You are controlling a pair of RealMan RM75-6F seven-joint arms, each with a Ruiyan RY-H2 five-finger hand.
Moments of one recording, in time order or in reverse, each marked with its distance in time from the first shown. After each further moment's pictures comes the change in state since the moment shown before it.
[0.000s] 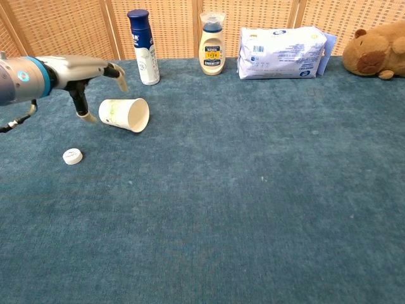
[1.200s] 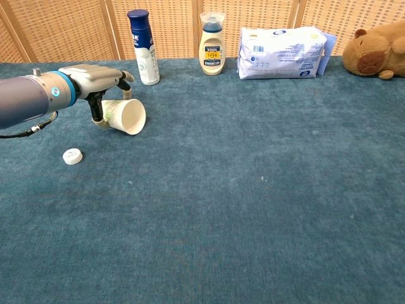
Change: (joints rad) left arm -0.032 -0.172 -0.014 0.255 0.027 -0.028 0.010; right arm -0.013 0.014 0.005 -0.038 0.009 0.009 -0.048
